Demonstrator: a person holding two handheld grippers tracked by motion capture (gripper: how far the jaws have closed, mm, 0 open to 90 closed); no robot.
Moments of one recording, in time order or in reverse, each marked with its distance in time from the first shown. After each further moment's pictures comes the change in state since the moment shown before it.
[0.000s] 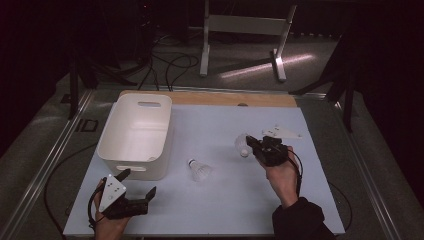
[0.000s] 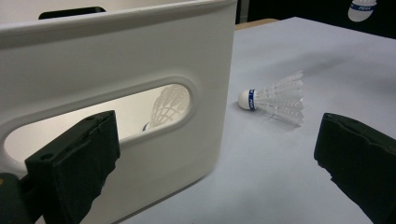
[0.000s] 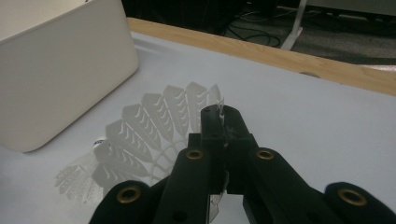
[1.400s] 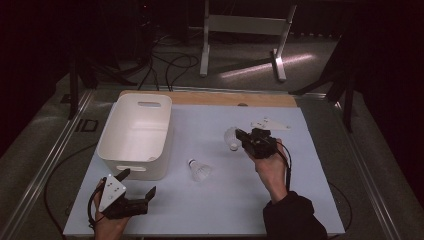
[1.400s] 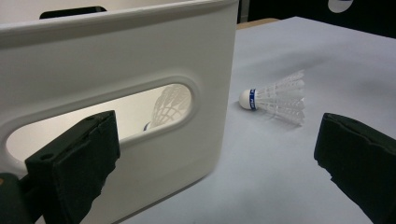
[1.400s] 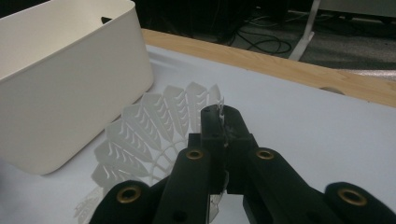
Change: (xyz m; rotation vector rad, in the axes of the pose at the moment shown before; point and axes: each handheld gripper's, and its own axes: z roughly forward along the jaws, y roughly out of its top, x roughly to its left) left arm 0.001 0.000 0.000 0.002 0.002 -0.002; right arm 0.017 0.021 0.020 -0.015 0.034 0.010
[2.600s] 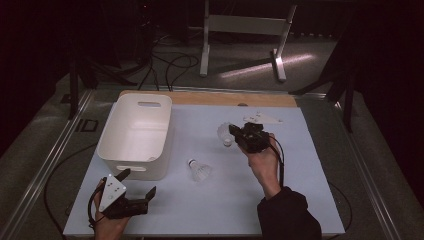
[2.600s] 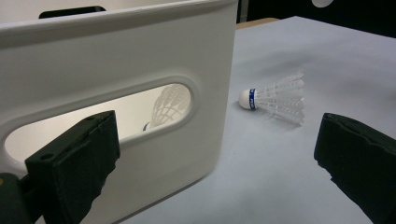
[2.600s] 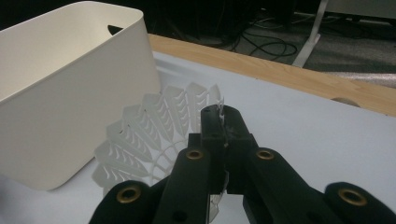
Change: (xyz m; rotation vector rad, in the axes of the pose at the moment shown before) left arm 0.000 0.000 0.000 0.000 -0.001 0.001; right arm 0.009 0.013 0.016 -0.002 0.015 0.001
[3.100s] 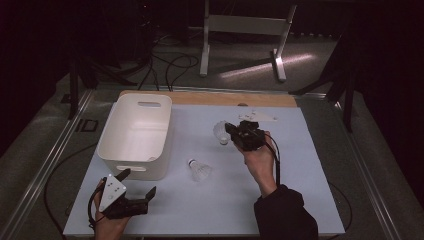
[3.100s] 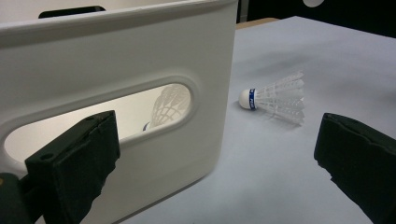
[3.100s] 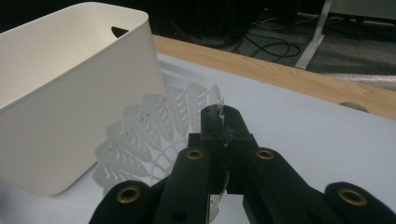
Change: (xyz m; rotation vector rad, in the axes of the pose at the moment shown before) left arm 0.000 0.000 0.000 0.001 -0.001 0.001; right arm 0.006 0.005 0.008 0.003 0.008 -0.006
